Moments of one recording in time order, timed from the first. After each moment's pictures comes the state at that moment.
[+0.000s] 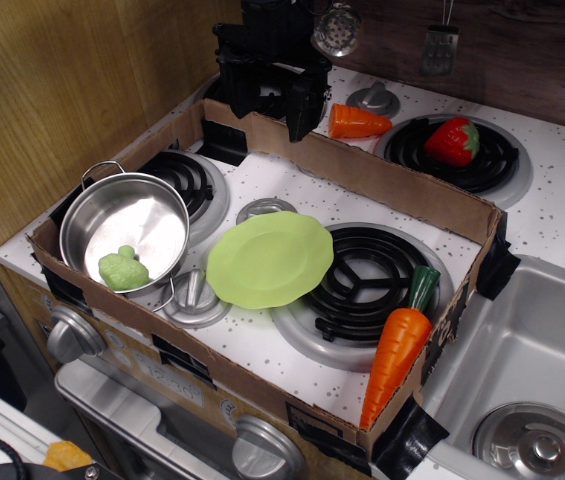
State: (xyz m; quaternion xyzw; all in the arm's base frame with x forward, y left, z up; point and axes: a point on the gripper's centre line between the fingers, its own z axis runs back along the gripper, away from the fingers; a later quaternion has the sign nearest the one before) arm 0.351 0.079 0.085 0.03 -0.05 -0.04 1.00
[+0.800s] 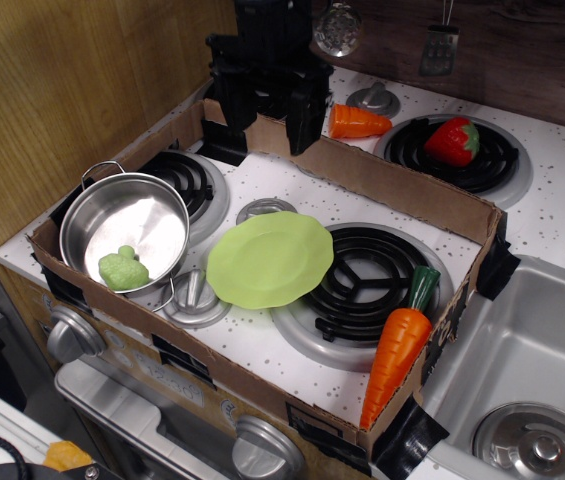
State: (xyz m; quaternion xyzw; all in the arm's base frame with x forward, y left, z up) arm 0.323 0.053 0.097 -0.01 -0.04 -0.03 1.00
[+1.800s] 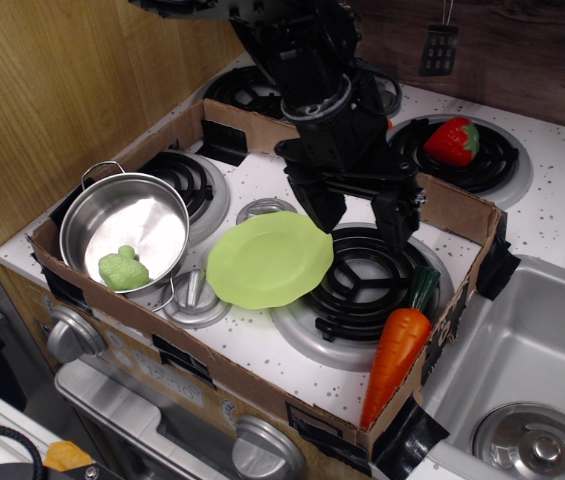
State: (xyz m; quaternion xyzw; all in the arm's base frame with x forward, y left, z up) arm 0.290 -0.027 0.070 -0.12 -0.13 -0.03 0.98
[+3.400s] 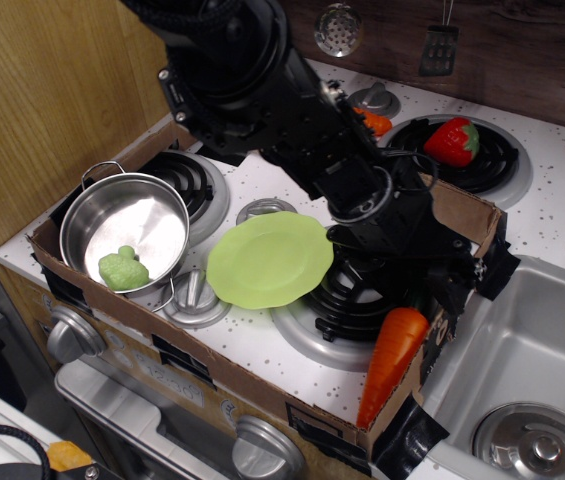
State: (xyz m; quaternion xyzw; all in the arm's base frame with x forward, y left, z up) arm 0.288 -0.079 0.024 -0.20 -0.17 0.00 0.97
